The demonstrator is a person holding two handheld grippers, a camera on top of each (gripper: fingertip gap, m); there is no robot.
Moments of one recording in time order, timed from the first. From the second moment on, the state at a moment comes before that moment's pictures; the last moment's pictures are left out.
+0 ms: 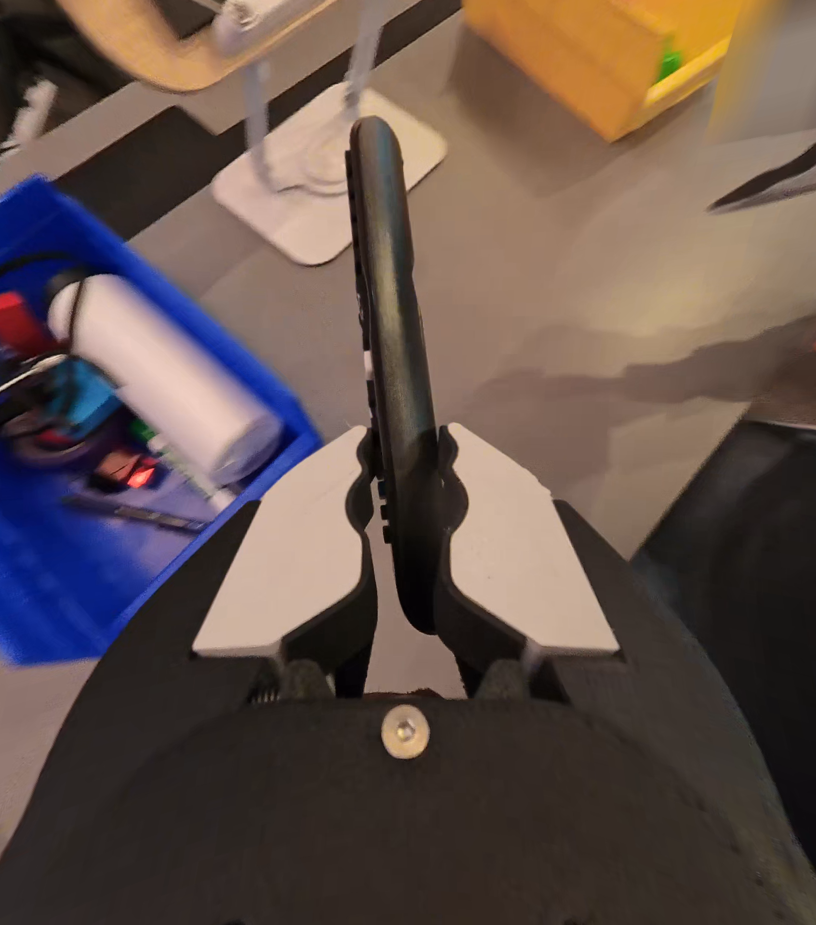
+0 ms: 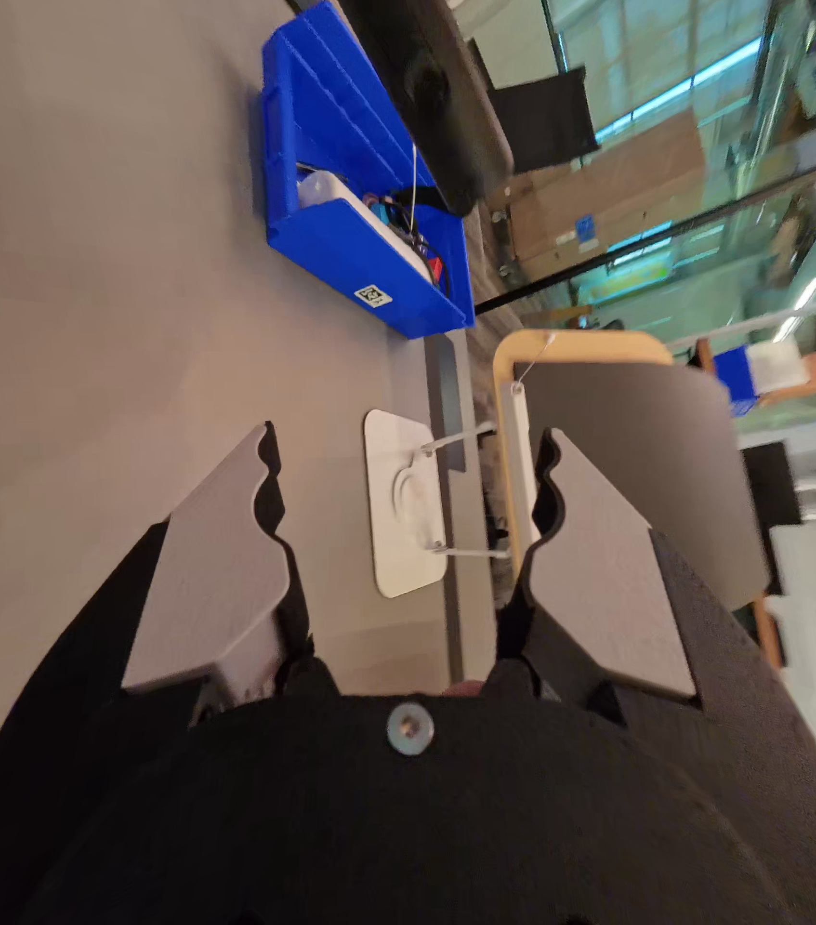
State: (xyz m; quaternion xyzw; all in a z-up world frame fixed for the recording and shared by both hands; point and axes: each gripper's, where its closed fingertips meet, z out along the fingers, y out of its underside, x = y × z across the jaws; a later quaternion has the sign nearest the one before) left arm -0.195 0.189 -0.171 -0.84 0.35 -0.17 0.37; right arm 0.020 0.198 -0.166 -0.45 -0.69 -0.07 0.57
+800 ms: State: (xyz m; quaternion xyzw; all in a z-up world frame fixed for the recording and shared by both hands) left arm -0.029 0.141 -0.184 -0.74 0.44 -0.46 0.20; right arm 0.001 0.226 -0.188 -0.30 -0.72 -0.28 0.57
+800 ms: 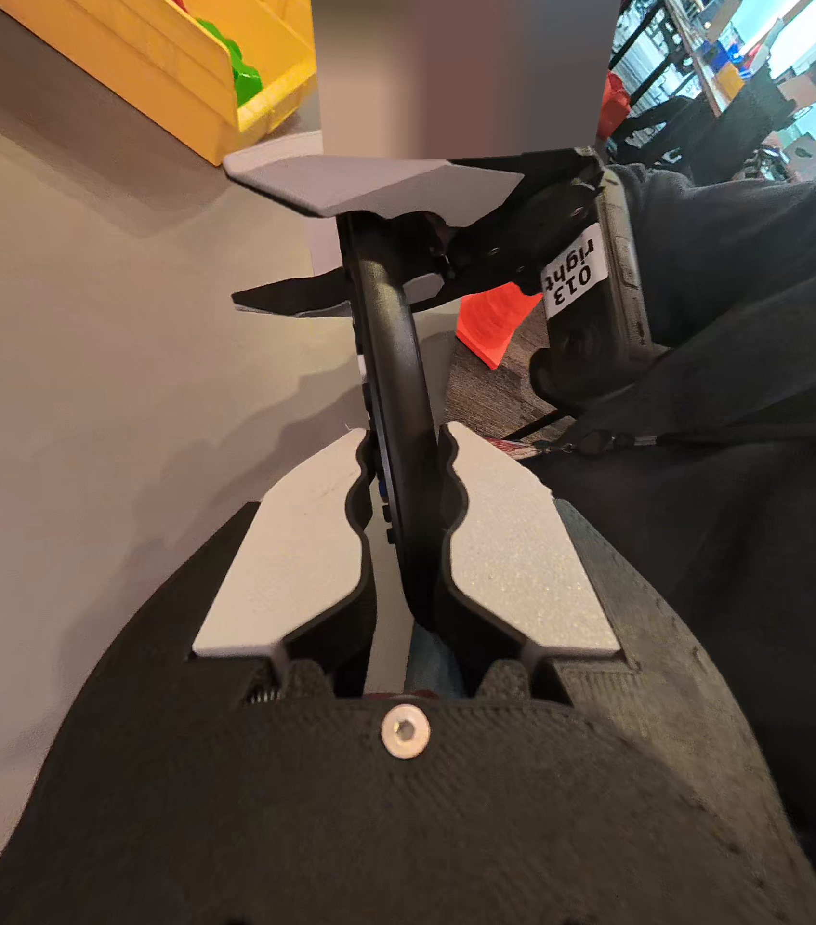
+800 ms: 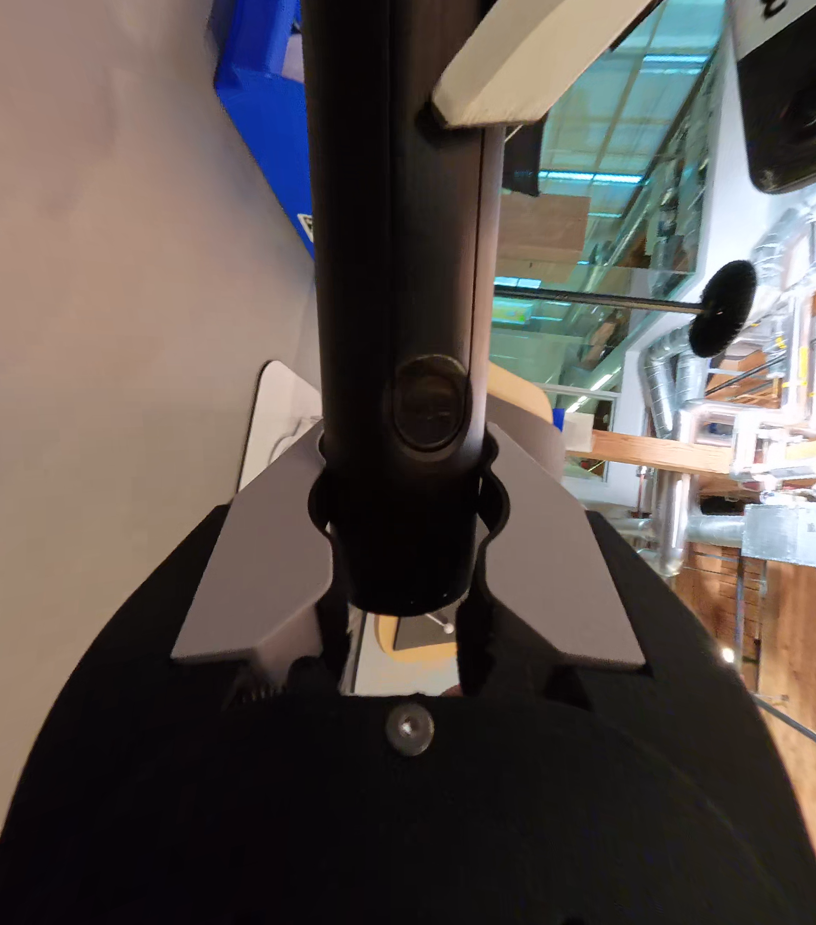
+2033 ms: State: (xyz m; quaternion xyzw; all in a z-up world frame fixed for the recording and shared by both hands) left arm -0.025 0.204 -0.127 -0.64 0.45 -0.33 0.53; right arm 0.042 0.223 -0.186 -0.55 -0.60 0.14 0.57
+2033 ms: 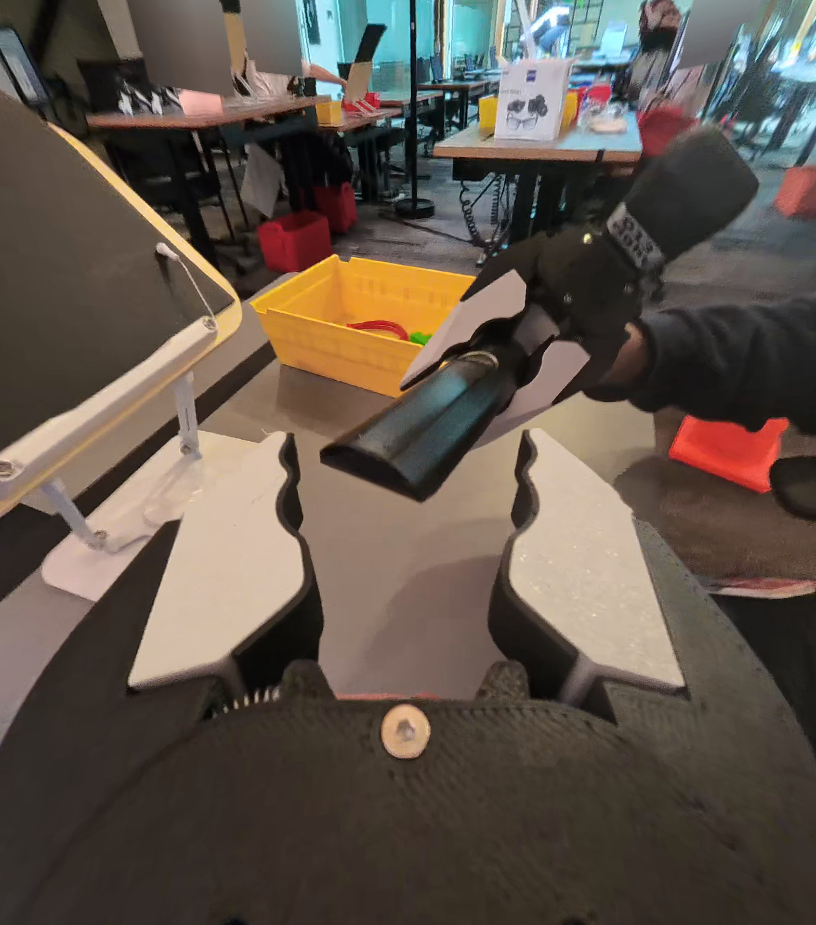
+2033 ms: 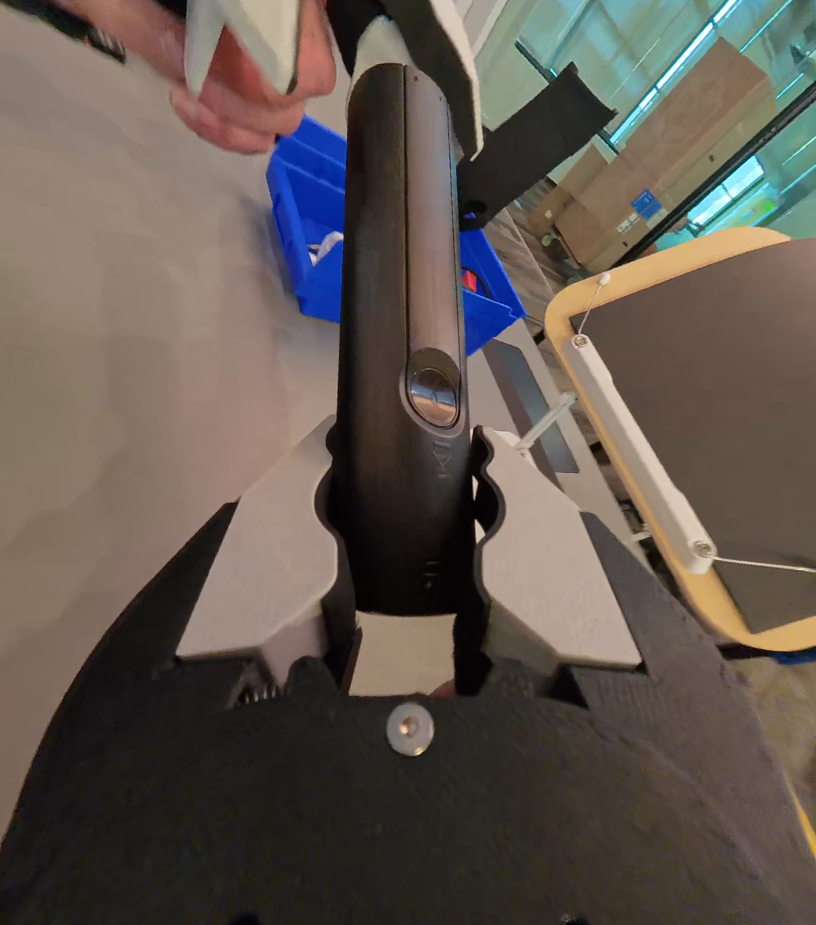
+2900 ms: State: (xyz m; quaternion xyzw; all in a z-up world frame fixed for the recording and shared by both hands) left arm 0.046 0.162 -0.078 -0.44 0.46 -0.57 0.51; right arm 0.037 0.139 -0.149 -0.45 -0.45 0.71 0.31
